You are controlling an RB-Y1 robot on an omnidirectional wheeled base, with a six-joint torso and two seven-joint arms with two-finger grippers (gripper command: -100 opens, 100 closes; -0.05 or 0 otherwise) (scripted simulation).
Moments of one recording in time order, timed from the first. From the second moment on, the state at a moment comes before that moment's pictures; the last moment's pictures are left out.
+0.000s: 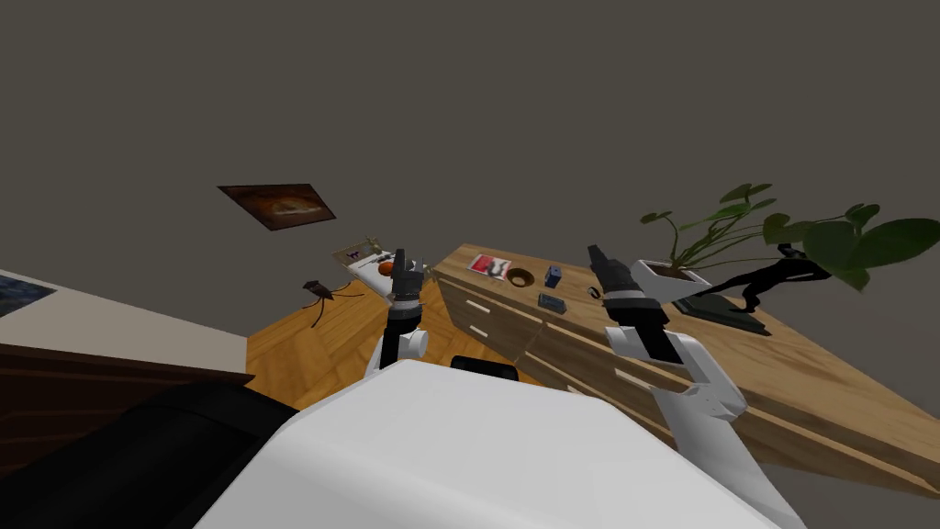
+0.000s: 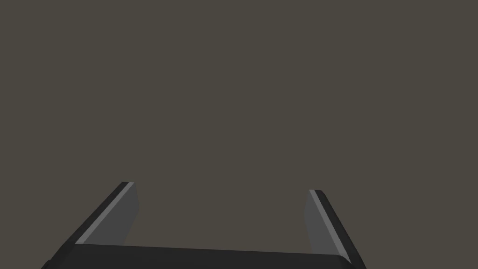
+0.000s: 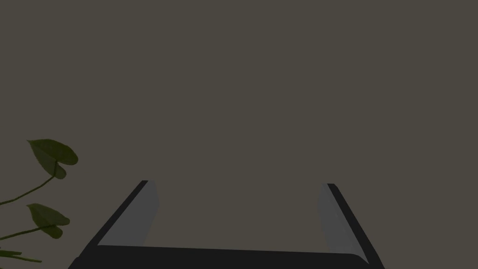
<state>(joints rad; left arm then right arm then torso) 0.47 -0.02 -0.04 -2.26 -0.07 -0.50 0.02 0.15 -0.44 -0.25 -1.92 0.13 -0.21 0.37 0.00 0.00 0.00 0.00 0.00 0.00</state>
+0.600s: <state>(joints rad) 0.47 -0.02 -0.04 -2.26 -0.07 -0.50 0.02 0.12 -0.52 -0.29 -1.77 0.18 -0.14 0.42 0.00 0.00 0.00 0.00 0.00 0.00</state>
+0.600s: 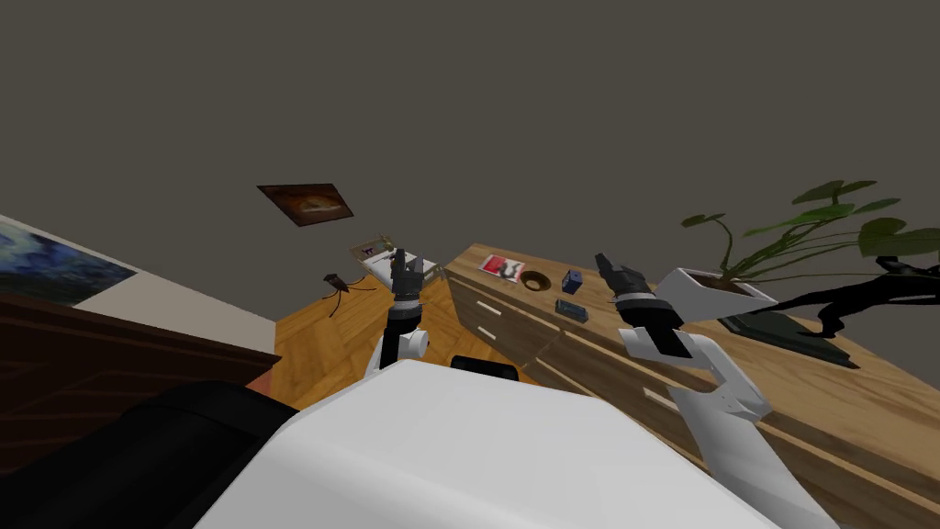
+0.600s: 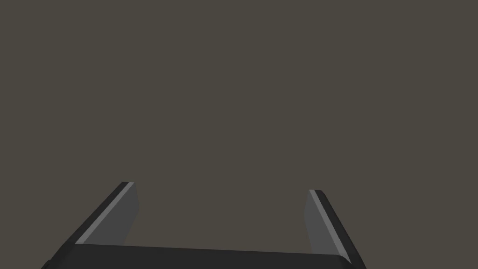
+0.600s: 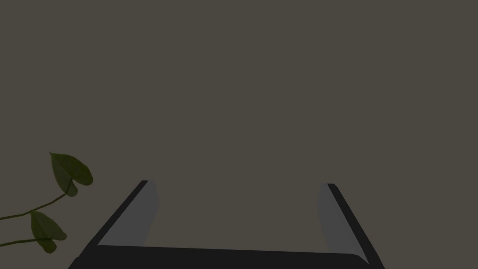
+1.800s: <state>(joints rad) 0.47 -0.02 -0.04 -2.26 -0.07 -0.50 0.02 0.11 -0.65 -0.33 -1.41 0.25 -0.06 0.51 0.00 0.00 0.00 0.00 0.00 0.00</state>
